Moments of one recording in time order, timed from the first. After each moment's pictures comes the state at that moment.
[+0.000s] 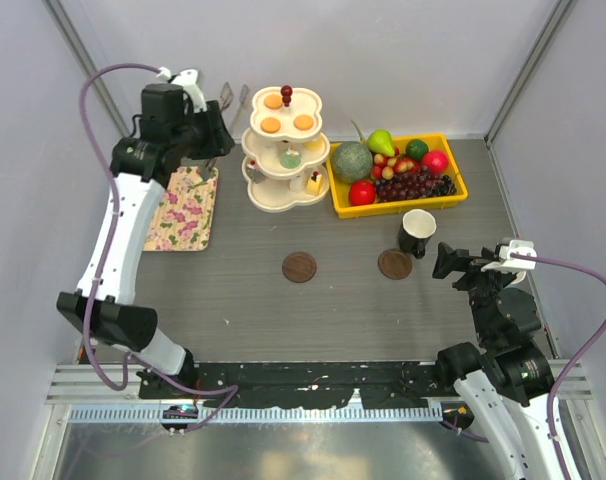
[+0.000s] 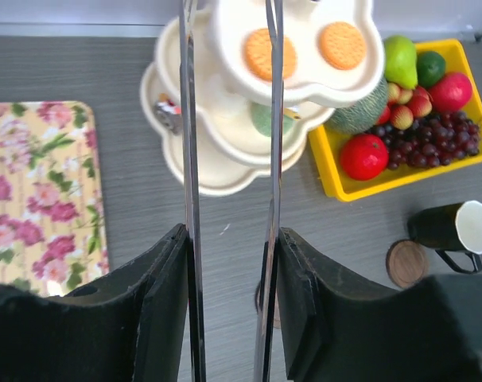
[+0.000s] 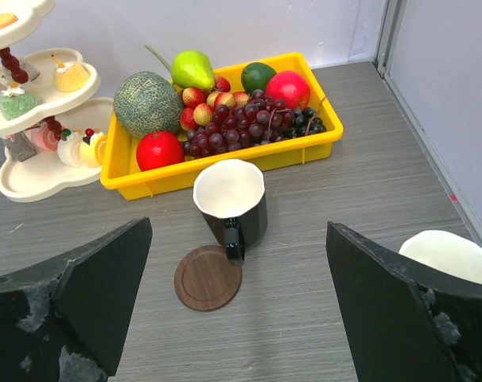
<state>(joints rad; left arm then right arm) -0.24 1.59 1.92 -0.83 0.09 -0.27 0.30 0.18 0.59 -0.44 0.35 0.16</state>
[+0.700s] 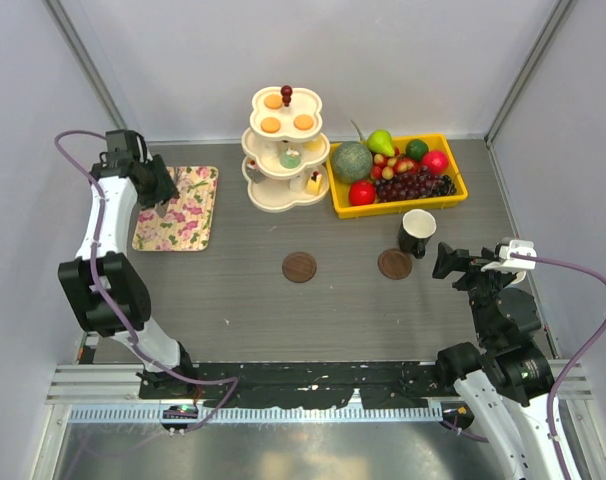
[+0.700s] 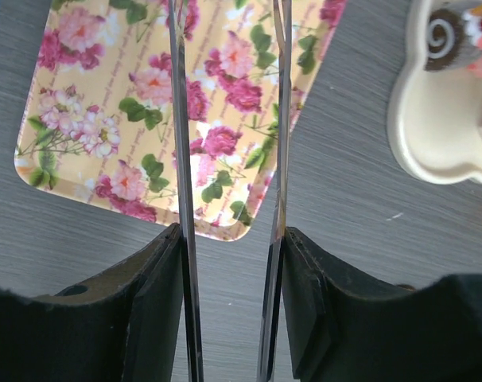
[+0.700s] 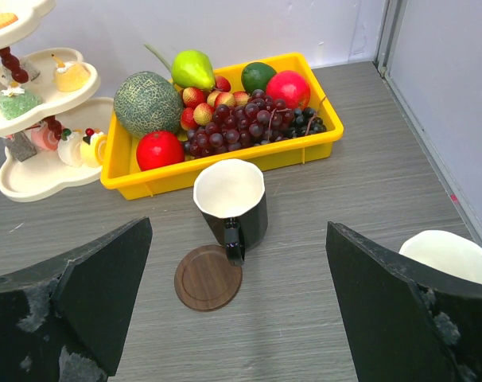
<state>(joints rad) 0.18 1.63 1.53 -0.79 0.09 -0.29 0.30 0.18 0.59 -0.44 0.35 0.16</state>
